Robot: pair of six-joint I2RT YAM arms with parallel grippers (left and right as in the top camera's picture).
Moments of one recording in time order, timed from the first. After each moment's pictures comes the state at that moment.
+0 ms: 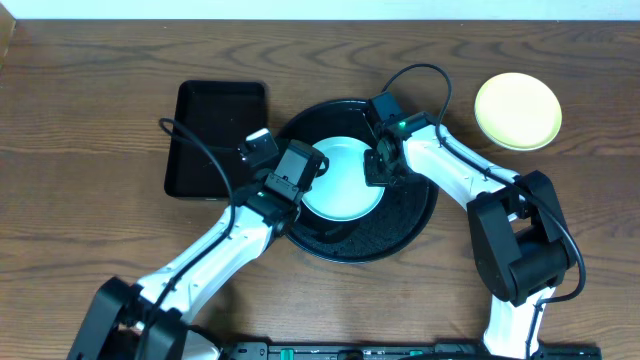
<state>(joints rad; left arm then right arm) -0.55 1.48 0.84 -0.36 -0.46 -0.92 0.47 2.03 1.38 -0.80 -0.01 0.46</state>
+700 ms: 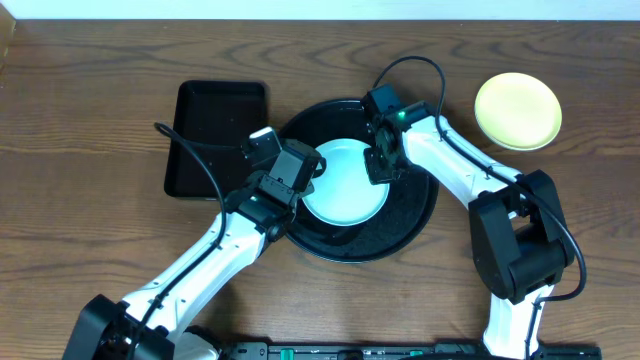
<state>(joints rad) -0.55 1.42 0.84 -0.38 -0.37 -0.87 0.47 2.04 1.48 -0.92 0.02 0.29</state>
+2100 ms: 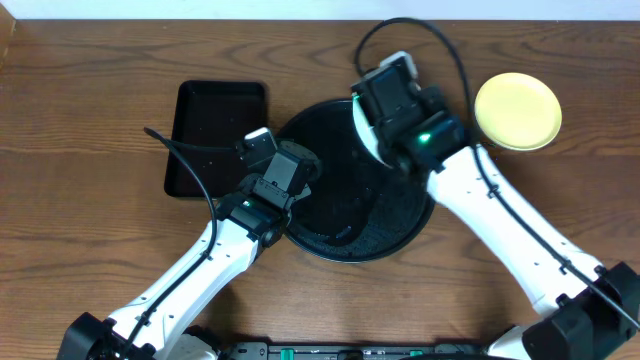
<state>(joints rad) -0.55 1.37 0.84 -0.42 -0.37 -0.87 0.64 1.67 1.51 -0.79 0.85 -0.11</state>
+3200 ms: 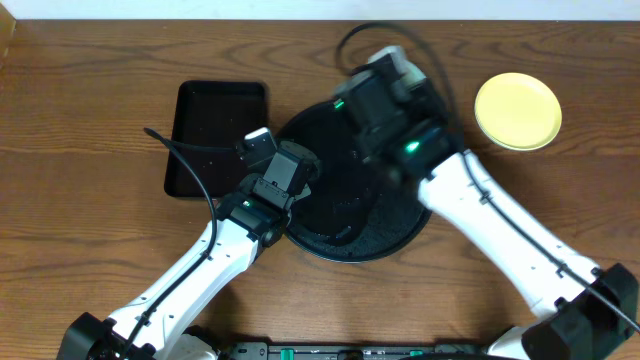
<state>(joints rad) -0.55 1.37 0.84 -0.42 -0.37 -0.87 0.63 1.67 1.51 -0.75 0.92 -0.07</state>
